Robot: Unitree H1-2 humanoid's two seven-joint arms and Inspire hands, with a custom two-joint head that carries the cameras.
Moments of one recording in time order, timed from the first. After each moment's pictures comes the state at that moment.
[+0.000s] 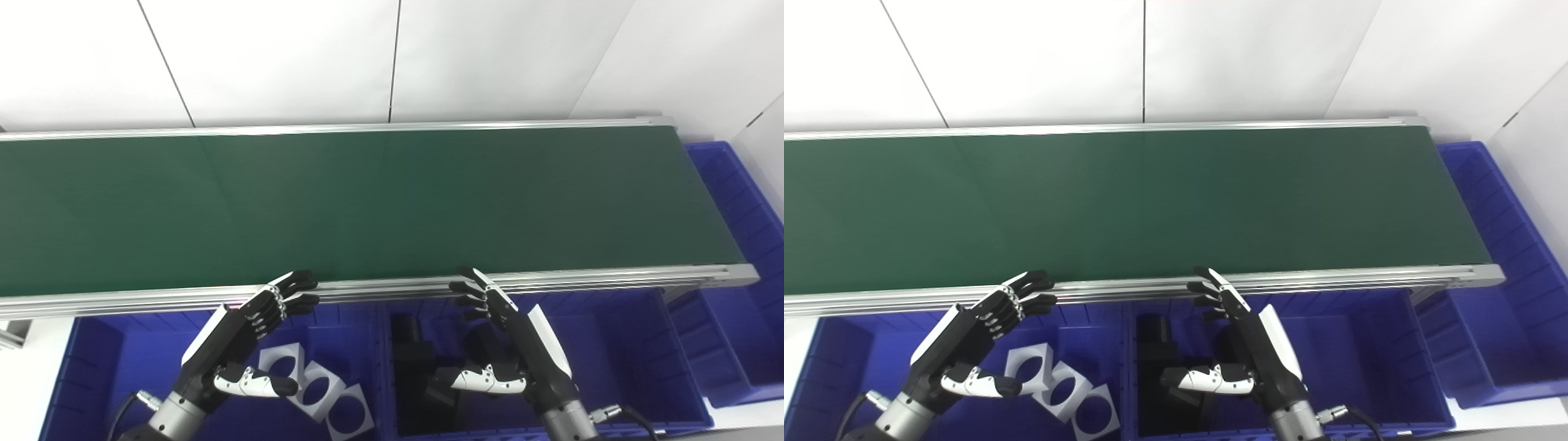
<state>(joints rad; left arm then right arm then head) 0.33 0.28 -0.18 -0.06 -0.23 -0.33 -0.41 0.45 -0.15 0.19 -0.29 -0.30 -0.15 0.11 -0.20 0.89</state>
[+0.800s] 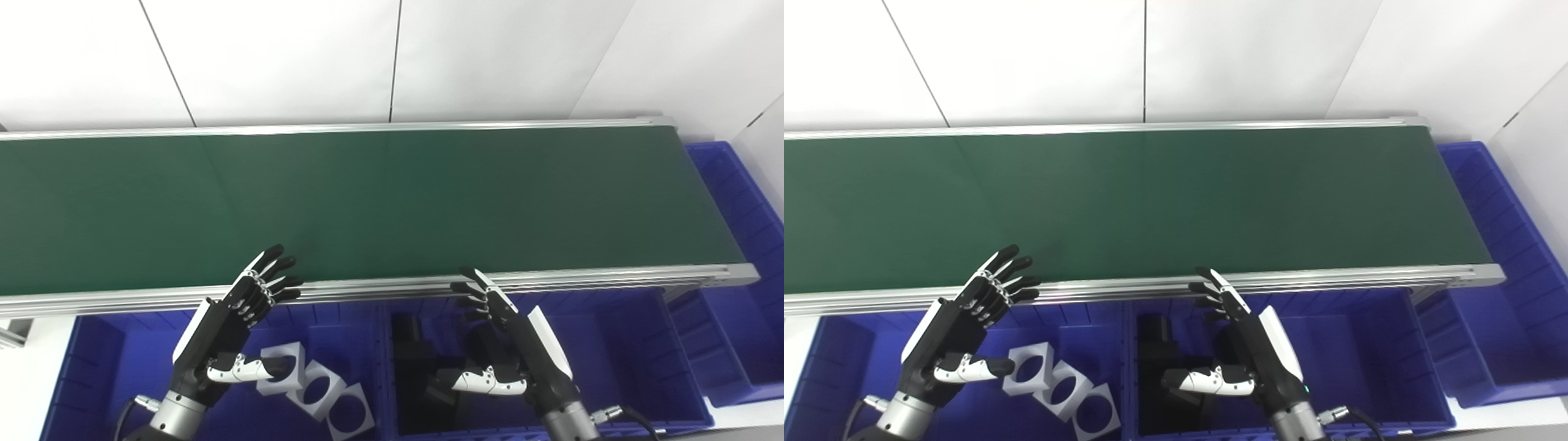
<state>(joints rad) 0.34 0.20 -0.11 -0.05 -0.25 -0.35 -0.39 0.45 -0.15 0.19 -0.29 -0.31 -0.15 0.11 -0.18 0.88</state>
